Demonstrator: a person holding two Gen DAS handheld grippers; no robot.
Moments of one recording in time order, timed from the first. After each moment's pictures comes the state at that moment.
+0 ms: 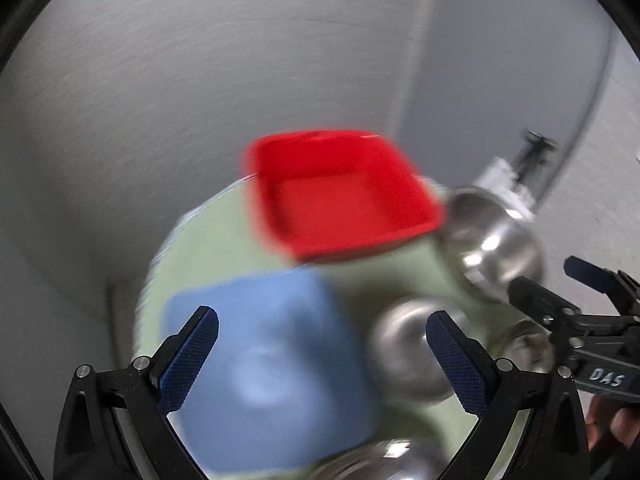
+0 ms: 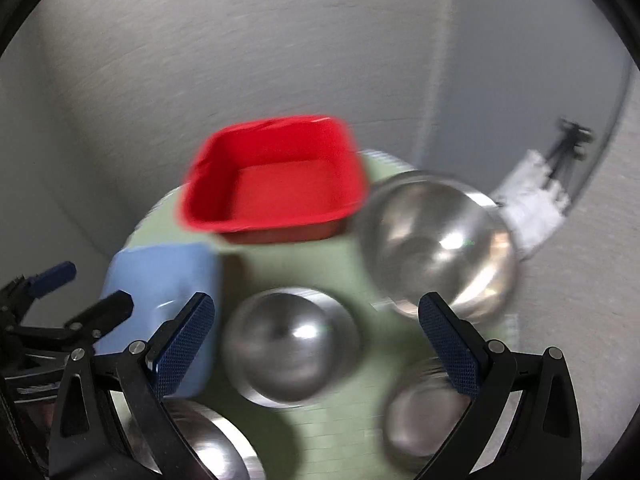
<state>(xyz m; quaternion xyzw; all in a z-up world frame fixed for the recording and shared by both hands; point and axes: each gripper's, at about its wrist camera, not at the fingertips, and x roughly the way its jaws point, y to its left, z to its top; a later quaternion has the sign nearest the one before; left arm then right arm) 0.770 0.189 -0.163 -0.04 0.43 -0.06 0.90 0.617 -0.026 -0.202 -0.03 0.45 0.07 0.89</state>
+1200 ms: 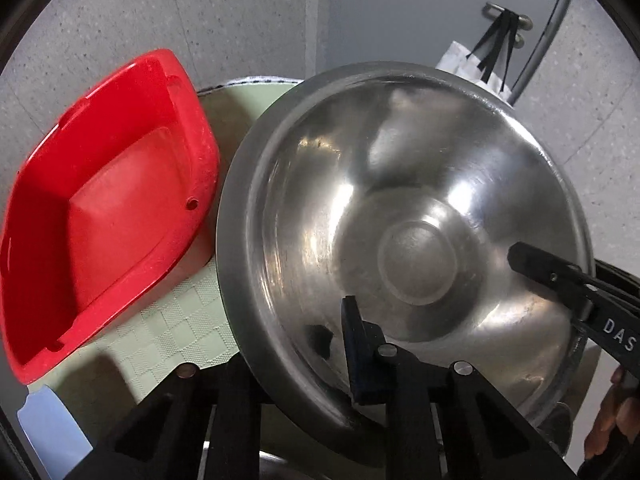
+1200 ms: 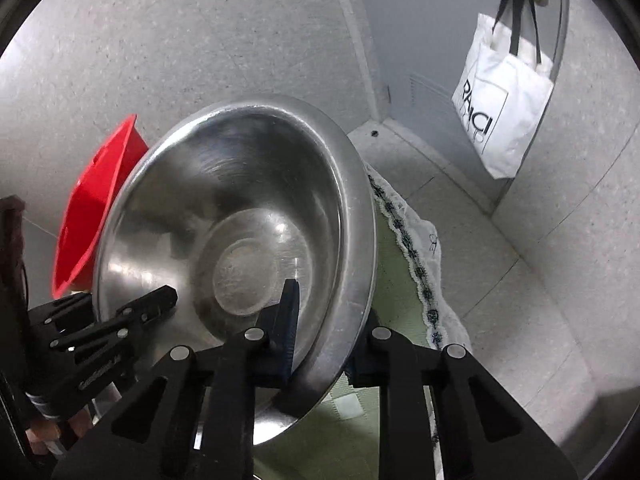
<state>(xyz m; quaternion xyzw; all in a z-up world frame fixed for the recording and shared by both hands) 0.941 0.002 -0.299 0.07 0.55 -0.13 0.82 0.709 -0.219 -0.328 0.14 0.54 0.03 0.83</state>
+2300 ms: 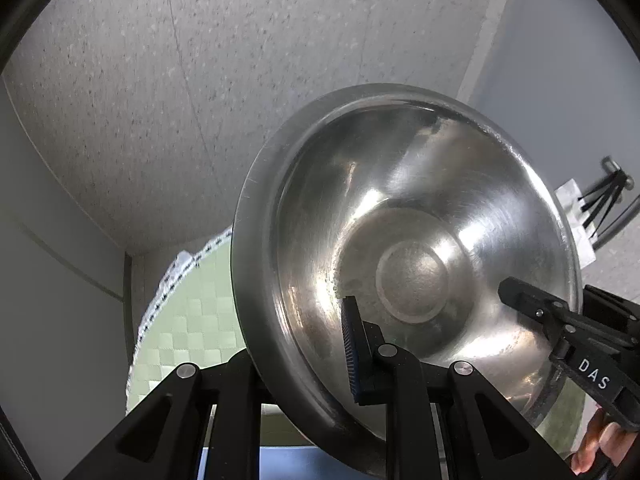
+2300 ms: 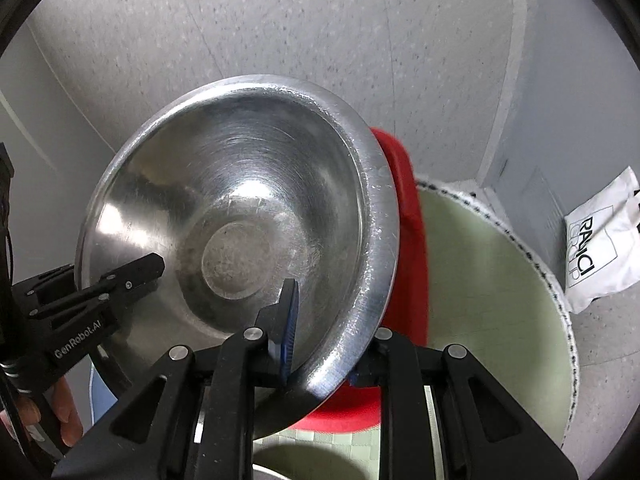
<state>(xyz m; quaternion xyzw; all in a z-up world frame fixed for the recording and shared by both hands) 0.983 0.250 -0.275 -0.07 0.50 0.05 0.86 0.837 0.017 -0.280 0.00 0.52 0.21 0.83</state>
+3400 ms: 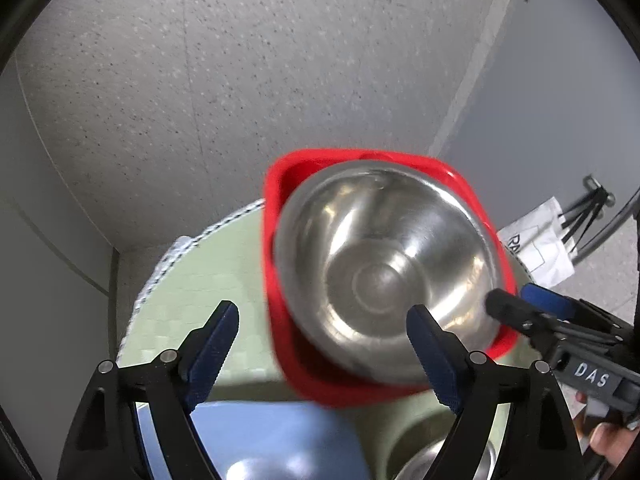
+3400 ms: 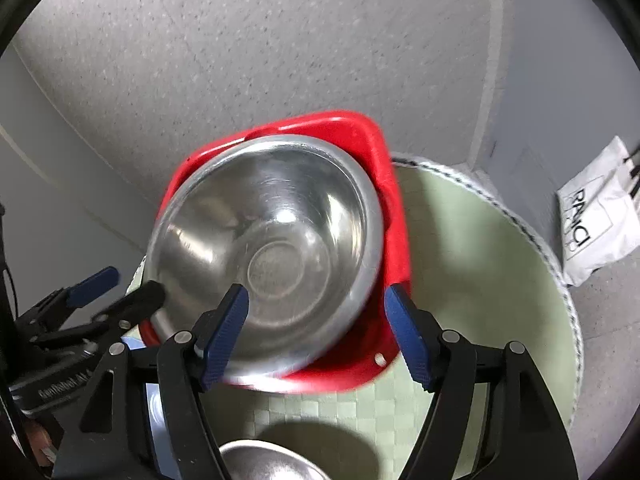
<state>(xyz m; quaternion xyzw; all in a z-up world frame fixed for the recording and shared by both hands) 0.941 0.254 -0.240 -0.11 0.47 0.04 0.88 0.812 0.009 -0.270 0.03 0.52 0.18 0.83</state>
